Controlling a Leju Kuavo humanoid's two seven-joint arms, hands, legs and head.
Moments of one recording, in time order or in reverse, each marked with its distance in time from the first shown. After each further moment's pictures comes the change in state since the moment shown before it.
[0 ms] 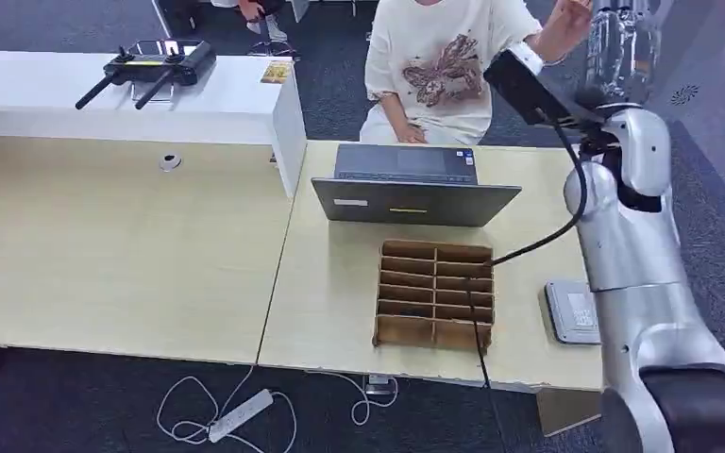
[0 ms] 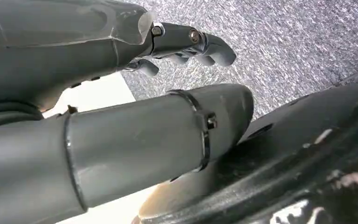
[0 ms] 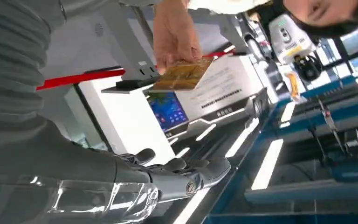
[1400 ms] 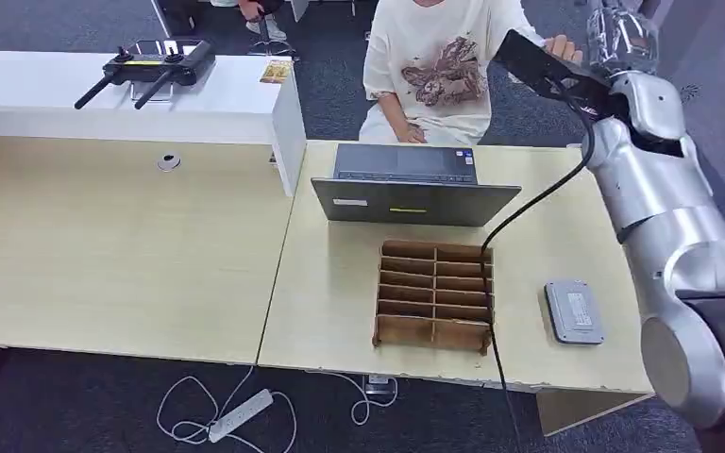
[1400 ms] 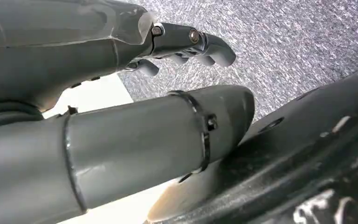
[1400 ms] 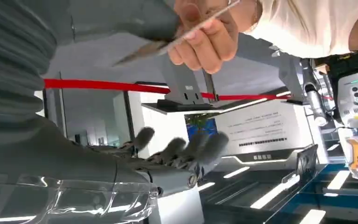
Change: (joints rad) left arm -0.002 0.010 -0.047 0.000 -0.002 -0.022 -0.011; right arm -0.263 -0.039 0.038 0.512 0.040 0.058 0.044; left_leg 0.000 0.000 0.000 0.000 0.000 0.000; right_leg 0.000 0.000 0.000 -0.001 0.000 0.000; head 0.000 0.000
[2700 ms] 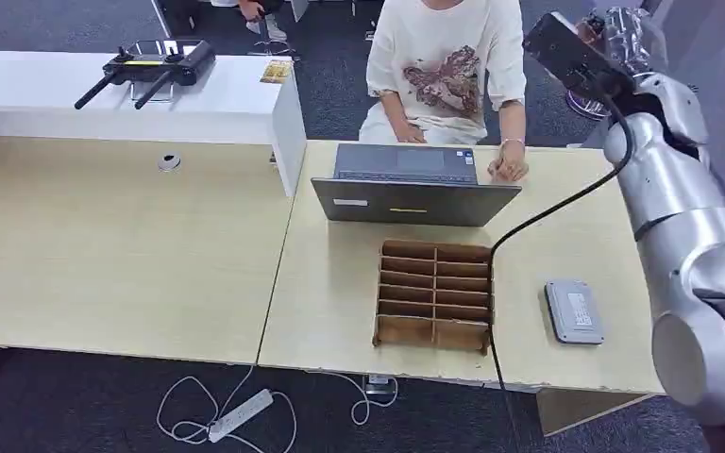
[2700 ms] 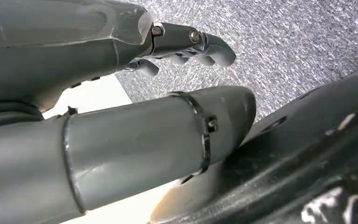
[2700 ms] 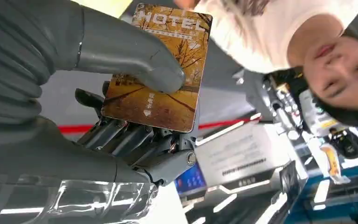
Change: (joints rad) left arm 0.000 0.005 -0.021 0.000 0.020 -0.002 -0.010; right arm 0.009 -0.037 -0.093 0.003 -0.270 0.084 -0.181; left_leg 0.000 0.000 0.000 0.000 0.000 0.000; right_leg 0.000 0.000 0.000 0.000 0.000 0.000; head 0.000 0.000
